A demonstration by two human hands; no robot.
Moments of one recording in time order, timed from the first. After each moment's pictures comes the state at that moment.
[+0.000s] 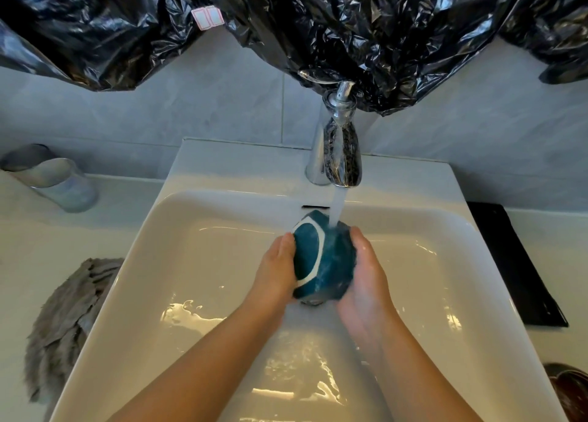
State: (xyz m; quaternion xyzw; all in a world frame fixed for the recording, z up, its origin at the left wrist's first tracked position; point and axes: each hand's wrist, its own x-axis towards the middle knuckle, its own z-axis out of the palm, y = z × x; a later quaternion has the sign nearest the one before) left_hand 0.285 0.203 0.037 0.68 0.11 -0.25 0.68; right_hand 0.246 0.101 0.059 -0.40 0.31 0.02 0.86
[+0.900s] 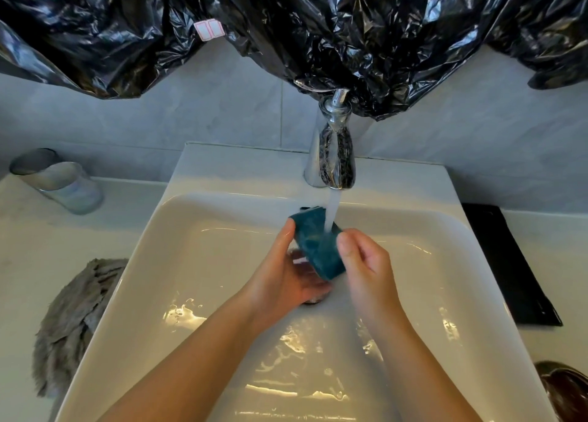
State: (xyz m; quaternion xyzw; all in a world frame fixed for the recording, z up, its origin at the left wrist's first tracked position) left_hand 0.287 0.209 0.048 0.44 0.10 -0.41 0.79; right_hand 0.235 0.085 0.056 -0.75 0.09 -0.14 0.64
